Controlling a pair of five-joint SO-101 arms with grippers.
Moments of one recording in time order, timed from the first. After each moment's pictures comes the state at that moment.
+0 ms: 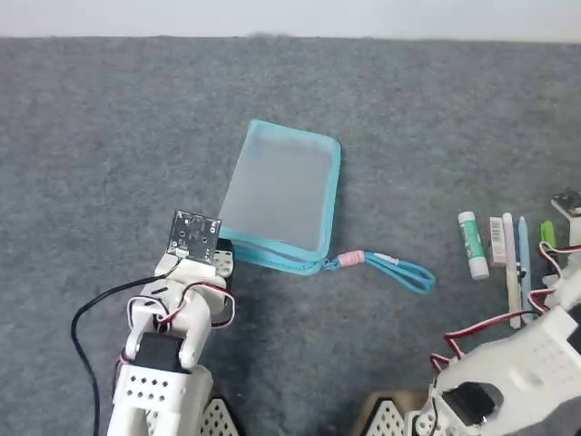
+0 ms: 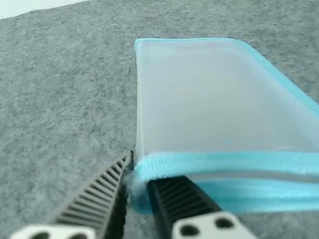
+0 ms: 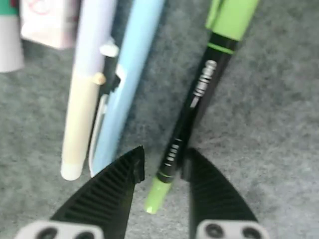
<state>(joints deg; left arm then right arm) 2.1 -86.9 94.1 40.3 -1.7 48.9 20.4 8.2 70.2 62.9</state>
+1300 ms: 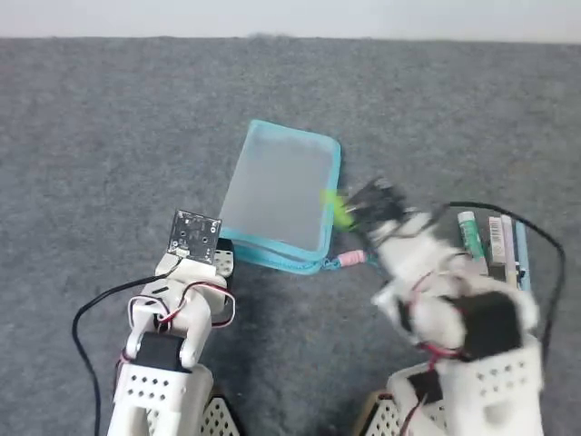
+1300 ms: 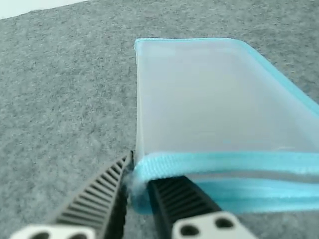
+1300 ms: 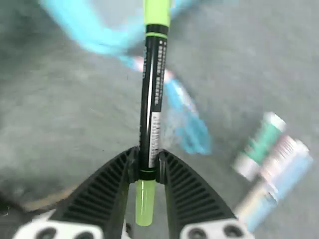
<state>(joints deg) 2.1 -86.9 94.1 40.3 -1.7 -24.0 -57.2 30.5 100.0 24.4</state>
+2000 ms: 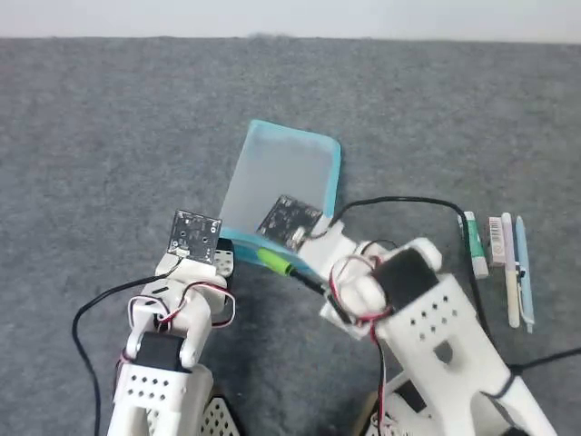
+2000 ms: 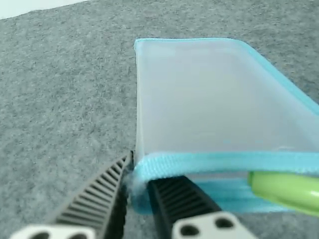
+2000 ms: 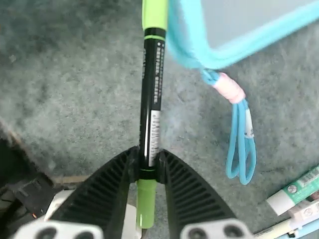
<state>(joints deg) 2.2 -86.9 94.1 40.3 -1.7 -36.8 -40.4 30.6 96.1 21.9</state>
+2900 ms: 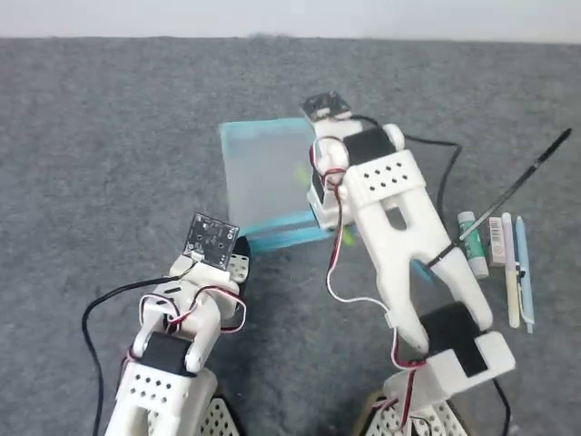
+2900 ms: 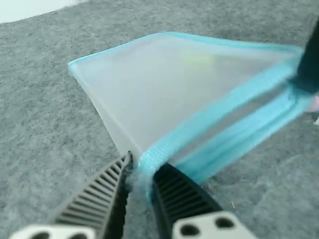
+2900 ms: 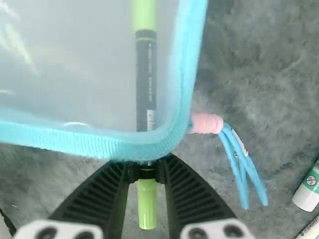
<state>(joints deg) 8.4 -86.9 94.1 40.2 -1.4 -24.9 3.3 -5.1 91.7 -0.7</state>
